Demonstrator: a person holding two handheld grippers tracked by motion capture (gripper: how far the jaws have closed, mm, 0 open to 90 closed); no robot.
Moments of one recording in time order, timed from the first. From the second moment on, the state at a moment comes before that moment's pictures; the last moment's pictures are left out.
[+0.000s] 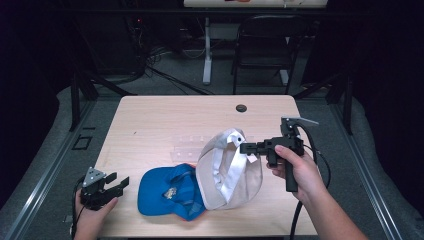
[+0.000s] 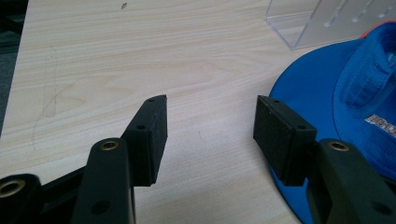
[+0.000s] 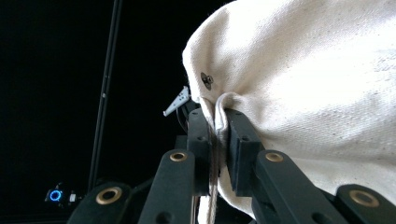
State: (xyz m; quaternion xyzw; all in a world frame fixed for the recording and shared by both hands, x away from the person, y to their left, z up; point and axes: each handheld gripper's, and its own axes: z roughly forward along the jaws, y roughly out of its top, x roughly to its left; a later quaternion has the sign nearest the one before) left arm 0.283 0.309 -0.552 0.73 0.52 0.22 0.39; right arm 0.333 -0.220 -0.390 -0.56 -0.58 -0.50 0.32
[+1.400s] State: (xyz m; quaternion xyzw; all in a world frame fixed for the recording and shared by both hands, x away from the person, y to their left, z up) left arm 0.279 0.300 -0.548 0.73 0.50 0.23 0.41; right arm 0.375 -0.201 -0.323 -0.57 -0.56 -0.54 0.27
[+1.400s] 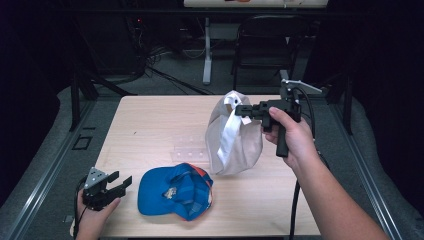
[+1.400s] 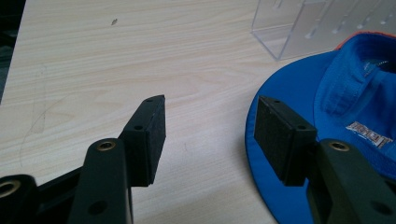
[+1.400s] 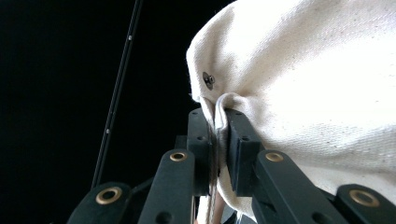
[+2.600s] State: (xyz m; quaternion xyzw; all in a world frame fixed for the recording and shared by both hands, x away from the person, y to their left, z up) left arm 0.282 0.293 -0.551 0.74 0.49 0.23 0.40; right arm 0.435 -0.133 -0.327 -0.61 -0.54 -0.52 0.25
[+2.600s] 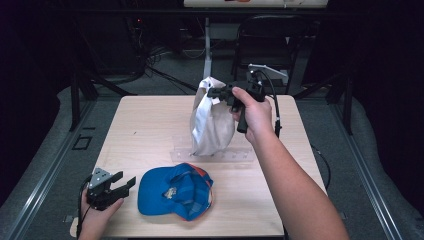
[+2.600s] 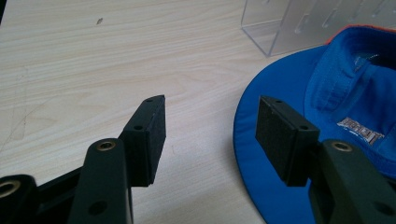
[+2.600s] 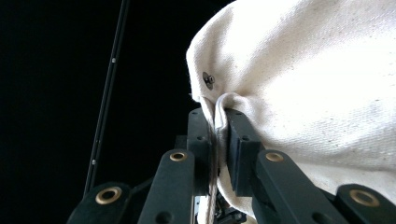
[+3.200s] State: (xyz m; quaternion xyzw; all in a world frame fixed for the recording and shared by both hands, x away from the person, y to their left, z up) left arm 0.283 0.290 -0.551 0.74 0.49 0.23 0.40; right arm 0.442 -0.120 -0.334 -0.62 -0.53 -0.52 0.24
